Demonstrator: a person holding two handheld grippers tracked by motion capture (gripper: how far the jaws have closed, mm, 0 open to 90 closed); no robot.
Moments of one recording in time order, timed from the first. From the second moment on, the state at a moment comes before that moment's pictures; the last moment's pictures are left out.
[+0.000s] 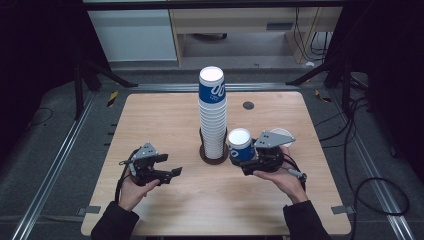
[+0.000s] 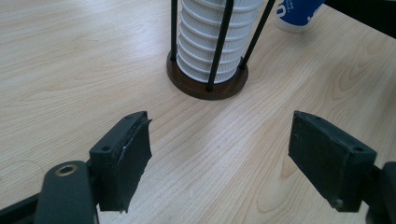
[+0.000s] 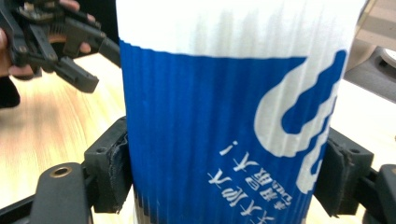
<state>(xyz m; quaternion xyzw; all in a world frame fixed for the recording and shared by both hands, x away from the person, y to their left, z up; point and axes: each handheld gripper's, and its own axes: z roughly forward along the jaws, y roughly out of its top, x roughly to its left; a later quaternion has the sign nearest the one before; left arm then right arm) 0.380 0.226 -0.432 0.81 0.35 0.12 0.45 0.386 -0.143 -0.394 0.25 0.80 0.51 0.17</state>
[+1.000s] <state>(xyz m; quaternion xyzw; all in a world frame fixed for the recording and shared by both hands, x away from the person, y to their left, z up) 0.367 0.212 -0.418 0.82 0.32 0.10 0.47 0.385 -0.095 -0.435 0.18 0.86 0.47 0.13</state>
